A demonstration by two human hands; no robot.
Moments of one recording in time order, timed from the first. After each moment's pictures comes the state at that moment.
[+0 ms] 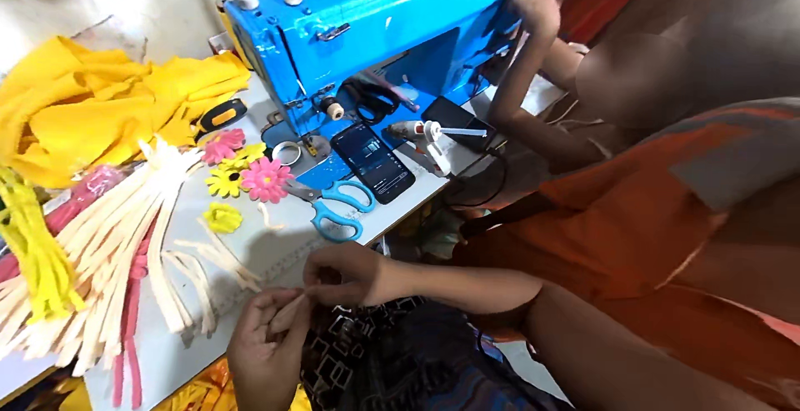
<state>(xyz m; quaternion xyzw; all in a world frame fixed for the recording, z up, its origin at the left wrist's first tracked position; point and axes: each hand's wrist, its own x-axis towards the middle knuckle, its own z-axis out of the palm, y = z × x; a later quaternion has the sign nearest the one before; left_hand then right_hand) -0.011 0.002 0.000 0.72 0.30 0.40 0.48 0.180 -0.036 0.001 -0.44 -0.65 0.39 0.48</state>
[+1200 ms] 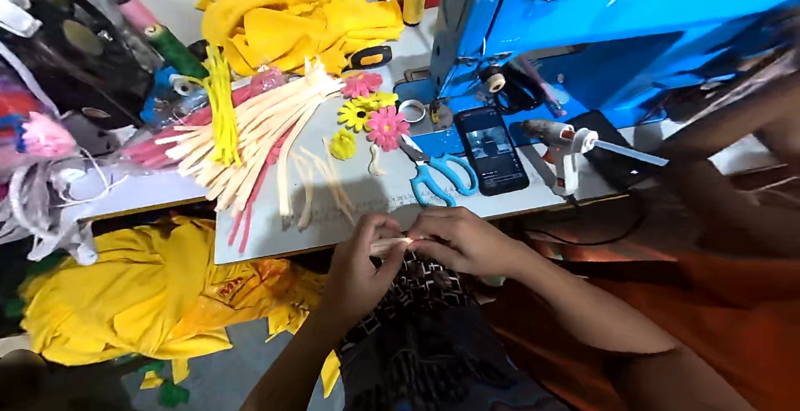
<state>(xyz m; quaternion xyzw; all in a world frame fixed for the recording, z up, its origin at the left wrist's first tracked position) -0.011 -0.004 0.006 0.78 0.31 0.38 0.39 0.208 -0.034 0.003 -0.40 -0.82 0.22 0.34</state>
